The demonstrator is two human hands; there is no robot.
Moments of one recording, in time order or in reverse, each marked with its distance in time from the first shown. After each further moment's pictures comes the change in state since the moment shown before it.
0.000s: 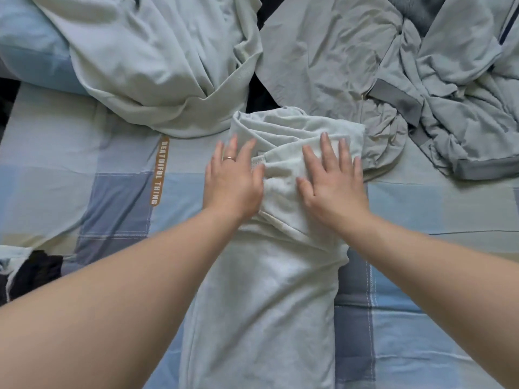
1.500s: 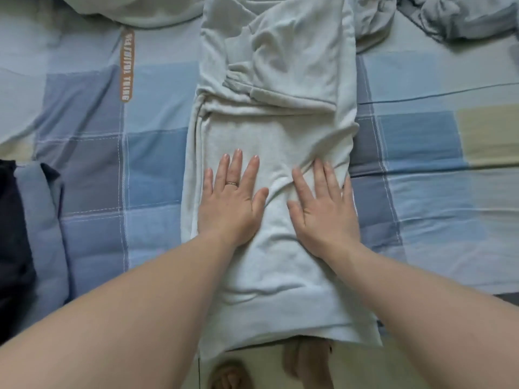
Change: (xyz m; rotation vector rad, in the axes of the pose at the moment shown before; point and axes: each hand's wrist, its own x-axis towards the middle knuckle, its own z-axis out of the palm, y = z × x) left_hand -0.192 -0.131 0.146 0.327 -0.155 0.246; right_hand -0.222 -0.006 0.201 -0.173 0.015 0.109
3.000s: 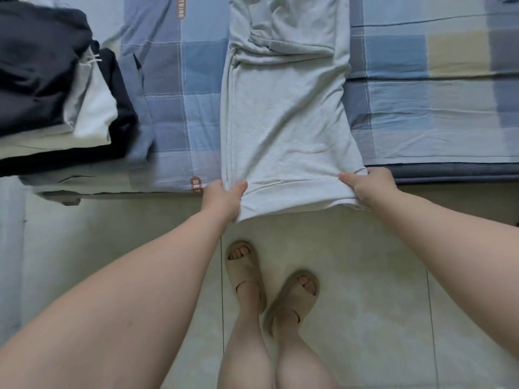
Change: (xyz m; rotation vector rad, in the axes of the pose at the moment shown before) left_hand -0.279 -0.009 -0.018 -1.006 -0.094 -0.720; right_hand -0.229 0.028 -0.060 0.968 -0.216 0.736
